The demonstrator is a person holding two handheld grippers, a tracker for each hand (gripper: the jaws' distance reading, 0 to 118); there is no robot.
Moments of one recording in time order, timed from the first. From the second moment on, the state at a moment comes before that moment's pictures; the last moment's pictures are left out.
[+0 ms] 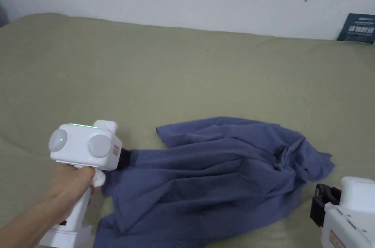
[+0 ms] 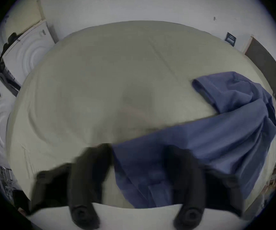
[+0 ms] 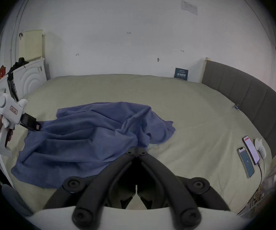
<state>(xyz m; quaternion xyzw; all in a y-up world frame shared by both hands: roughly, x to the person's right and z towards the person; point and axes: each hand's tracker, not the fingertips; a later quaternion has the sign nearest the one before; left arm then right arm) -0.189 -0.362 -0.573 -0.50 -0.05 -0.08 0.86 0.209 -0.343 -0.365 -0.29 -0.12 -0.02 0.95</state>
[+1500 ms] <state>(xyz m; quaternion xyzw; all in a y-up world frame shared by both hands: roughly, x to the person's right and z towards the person) -0.271 -0.163 -0.499 -0.34 -0.02 0.00 0.94 0.315 -0.176 -0.391 -0.26 -0.11 -0.02 0.96</state>
